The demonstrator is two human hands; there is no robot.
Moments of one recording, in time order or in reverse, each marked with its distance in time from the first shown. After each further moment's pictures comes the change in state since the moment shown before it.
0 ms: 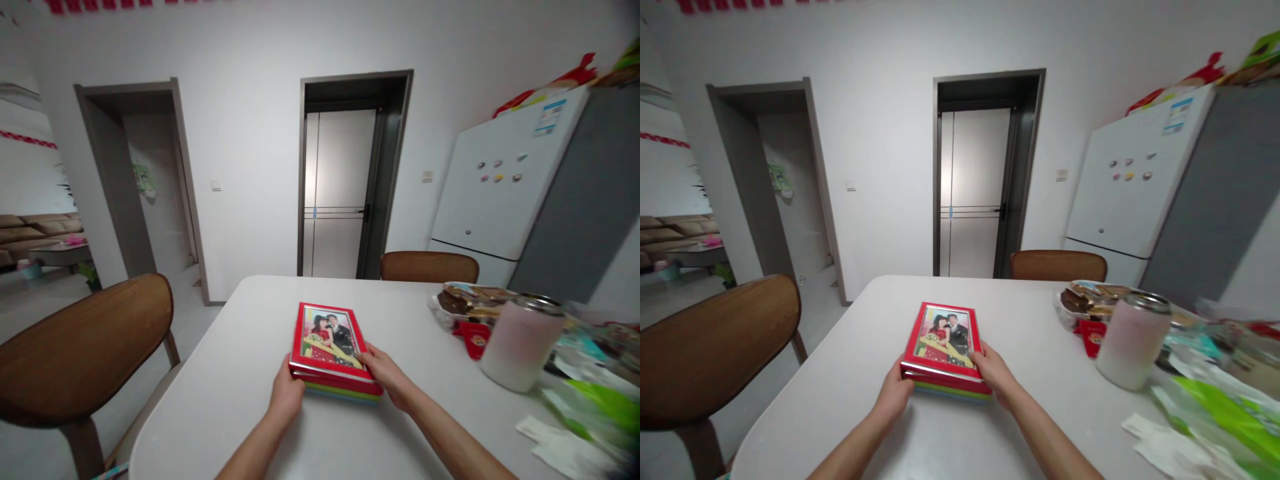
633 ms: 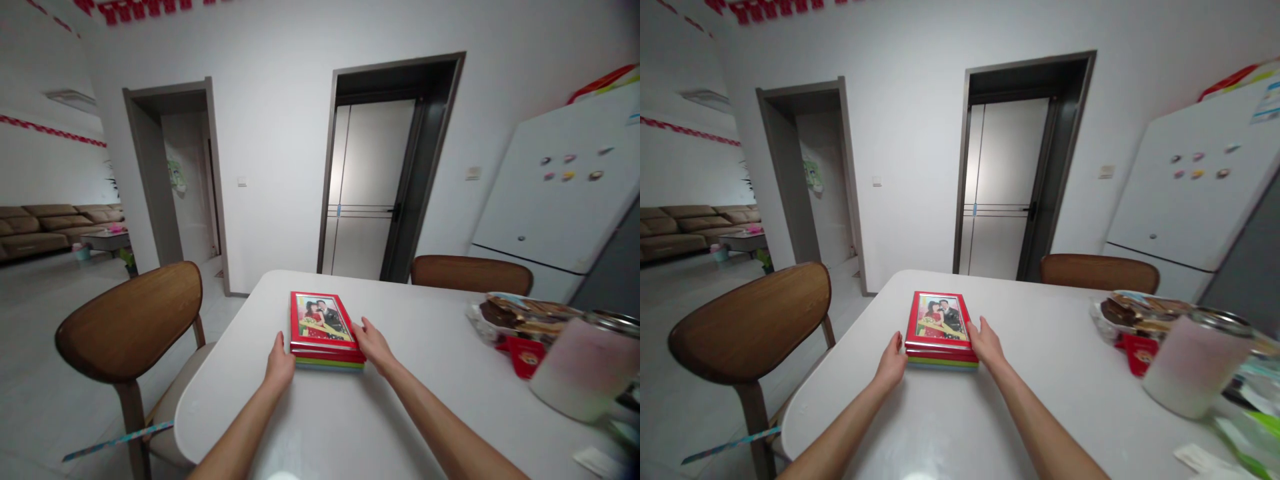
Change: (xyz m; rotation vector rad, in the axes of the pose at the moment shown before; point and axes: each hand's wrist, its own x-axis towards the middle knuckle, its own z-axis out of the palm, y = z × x) left_hand 0.012 0.018 -0.062 0.041 0.252 -0.064; right_hand 0.042 -0.019 0.050 -0.186 0.189 -0.159
